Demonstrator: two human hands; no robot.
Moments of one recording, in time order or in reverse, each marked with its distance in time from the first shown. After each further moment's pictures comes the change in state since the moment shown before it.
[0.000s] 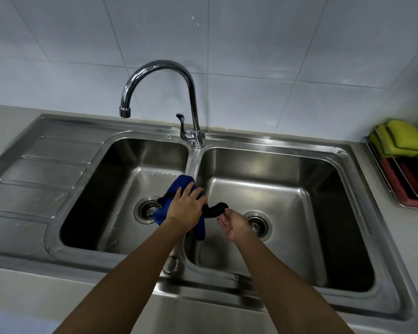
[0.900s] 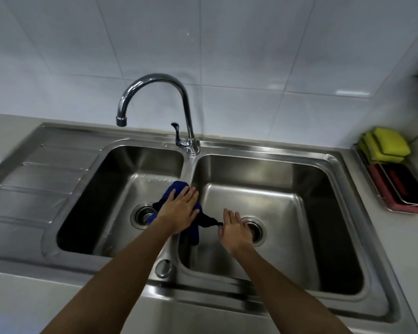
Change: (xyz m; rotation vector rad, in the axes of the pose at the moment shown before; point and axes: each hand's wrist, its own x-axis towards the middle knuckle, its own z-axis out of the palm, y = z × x) left_hand -0.004 -0.002 -0.020 -0.013 -0.088 -0.011; right_hand -0.011 0.002 -0.039 -1.903 0.067 -0.703
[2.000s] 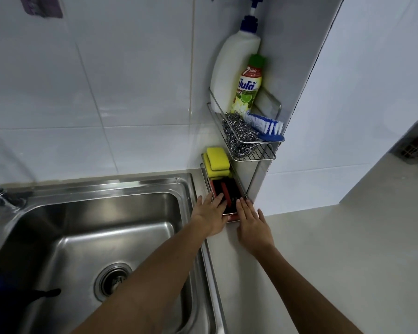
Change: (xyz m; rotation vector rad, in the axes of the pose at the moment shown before) left_hand 0.173 0.464 -0.092 0.151 0.040 0.364; right_hand -0.092 0.415 -0.179 -0.192 0.311 0.213
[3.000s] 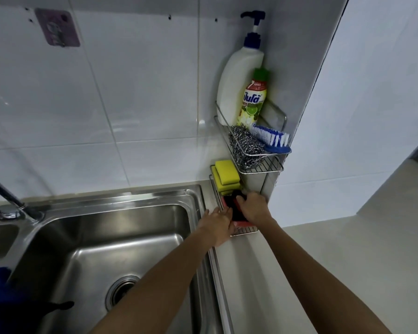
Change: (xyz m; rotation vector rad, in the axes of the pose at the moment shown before) left_hand -0.007 -0.007 -0.012 -0.220 0.027 0.017; right_hand 0.080 -0.015 -0.054 0.546 0.104 0.277
